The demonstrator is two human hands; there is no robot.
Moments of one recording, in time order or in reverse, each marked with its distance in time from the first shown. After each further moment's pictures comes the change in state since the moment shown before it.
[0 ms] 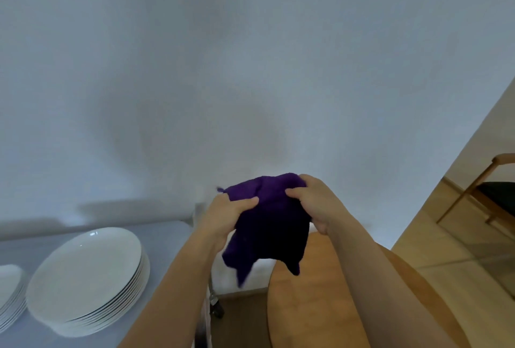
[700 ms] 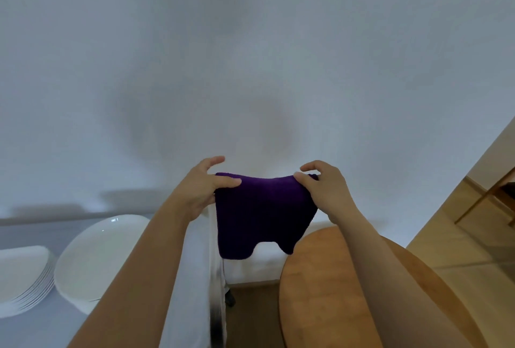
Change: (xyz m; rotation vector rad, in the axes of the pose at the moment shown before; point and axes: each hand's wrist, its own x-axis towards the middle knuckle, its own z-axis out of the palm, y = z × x) left_hand 0.003 0.036 -0.064 0.102 0.023 -0.012; right_hand 0.020 0.011 0.007 -0.292 0.233 -0.236
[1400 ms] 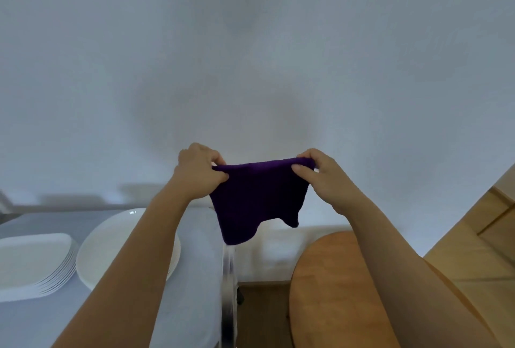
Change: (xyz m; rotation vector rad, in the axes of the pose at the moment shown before) left_hand -0.005 0.021 -0.027 0.923 0.290 0.321; right_hand 0.011 -0.025 0.011 0.066 -0.289 -0.245
